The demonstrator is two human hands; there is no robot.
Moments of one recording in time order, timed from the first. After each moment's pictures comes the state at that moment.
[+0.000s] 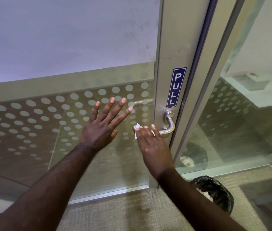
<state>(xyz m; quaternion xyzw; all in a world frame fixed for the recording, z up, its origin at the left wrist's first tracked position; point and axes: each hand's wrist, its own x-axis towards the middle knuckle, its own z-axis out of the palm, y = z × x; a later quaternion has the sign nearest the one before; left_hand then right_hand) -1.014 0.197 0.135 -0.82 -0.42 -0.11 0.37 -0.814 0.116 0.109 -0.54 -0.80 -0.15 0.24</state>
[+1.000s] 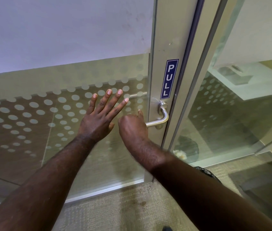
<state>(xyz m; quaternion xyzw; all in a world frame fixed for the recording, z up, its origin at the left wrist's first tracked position) -1.014 0.199 0.132 -0.83 -0.42 -0.12 0.34 -0.871 0.143 0.165 -0.63 -0.77 -0.03 0.05</state>
